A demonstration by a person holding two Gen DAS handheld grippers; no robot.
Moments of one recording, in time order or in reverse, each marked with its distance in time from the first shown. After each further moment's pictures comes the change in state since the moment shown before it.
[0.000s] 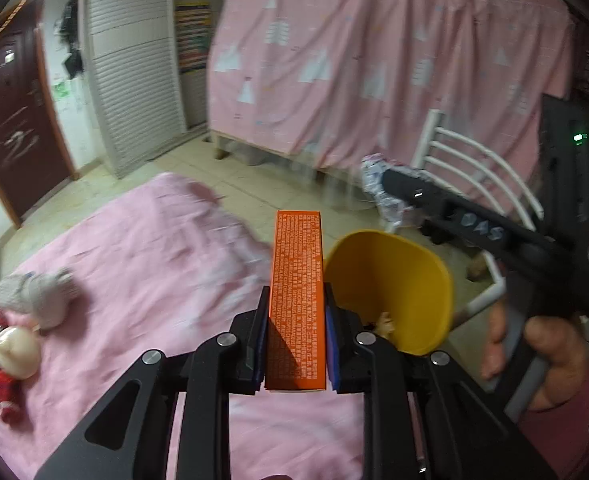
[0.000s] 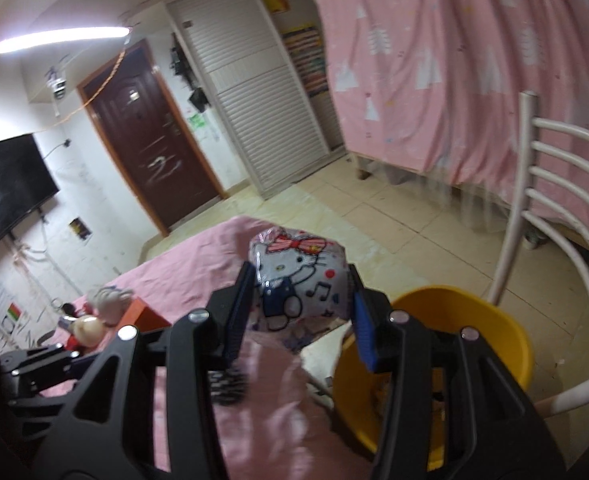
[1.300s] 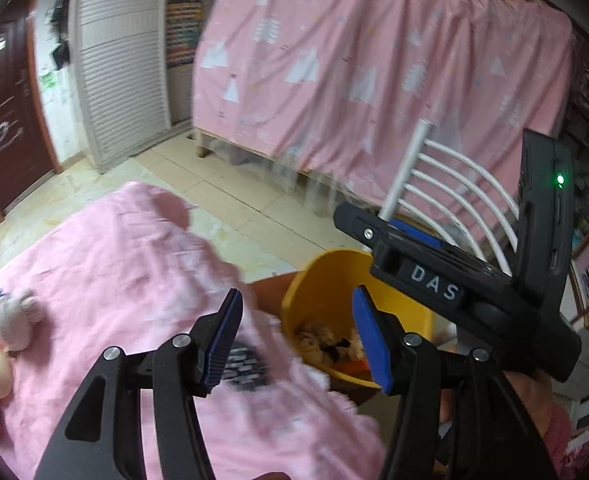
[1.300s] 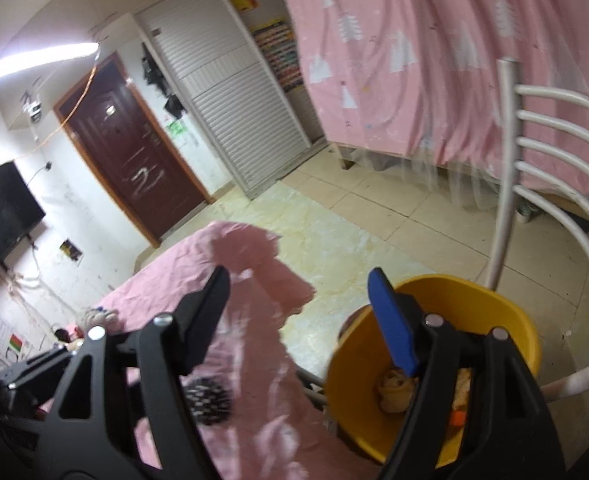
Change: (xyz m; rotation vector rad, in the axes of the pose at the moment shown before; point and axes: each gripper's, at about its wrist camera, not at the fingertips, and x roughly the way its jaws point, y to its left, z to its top) left arm 0.012 0.001 0.023 -0.049 -0.005 -0.035; right arm 0.025 -0.004 0.005 0.078 0.027 -0.016
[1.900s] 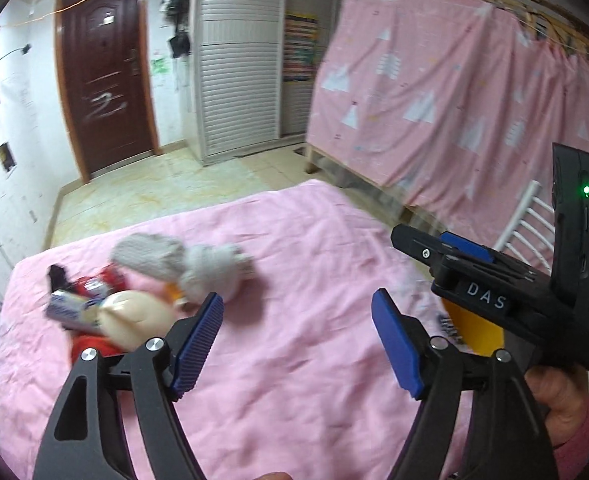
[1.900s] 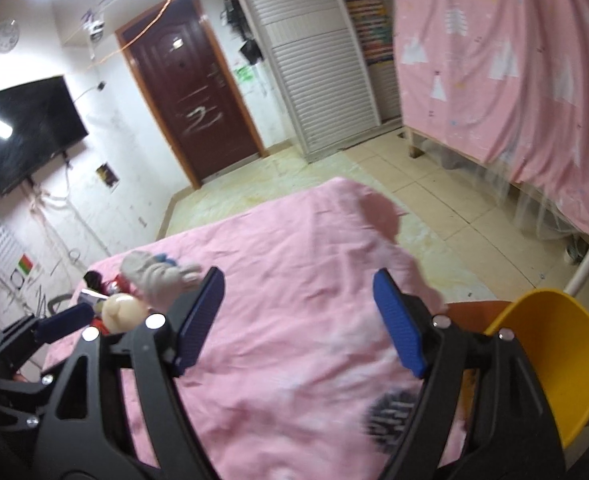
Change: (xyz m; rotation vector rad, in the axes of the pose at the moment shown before) left arm -0.092 0.164 -0.046 -0.206 -0.094 0.289; right arm 0.055 0.166 -0.033 -0.244 0.124 0.128
